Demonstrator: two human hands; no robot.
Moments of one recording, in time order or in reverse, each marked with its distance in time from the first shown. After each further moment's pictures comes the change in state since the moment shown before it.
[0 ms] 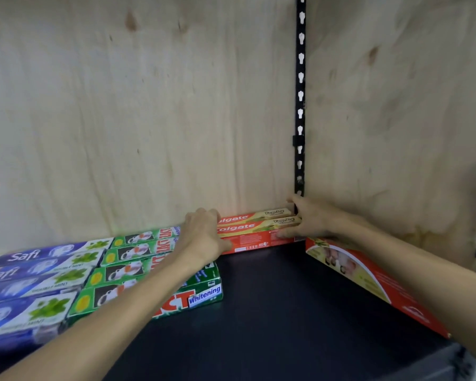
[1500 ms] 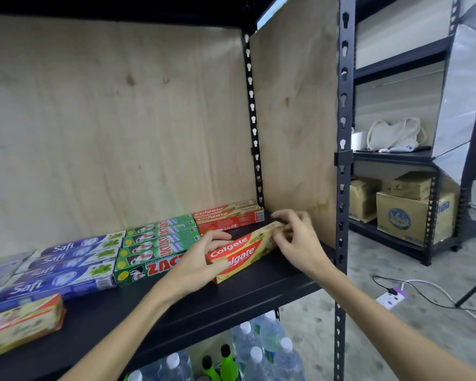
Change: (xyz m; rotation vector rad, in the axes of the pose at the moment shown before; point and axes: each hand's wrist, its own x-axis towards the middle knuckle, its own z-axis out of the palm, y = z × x) left_hand -0.166 0.015 -0.040 -0.749 -0.365 0.267; right_hand -0.211 -0.017 0.035 0.603 0.517 -0.084
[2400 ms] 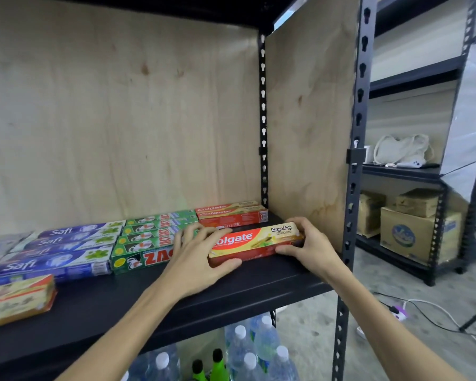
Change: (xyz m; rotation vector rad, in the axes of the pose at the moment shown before) left_hand 0.003 -0.022 0.009 0.776 0.277 0.109; right_hand 0.006 0.031 -0.003 -0.012 -0.079 0.152
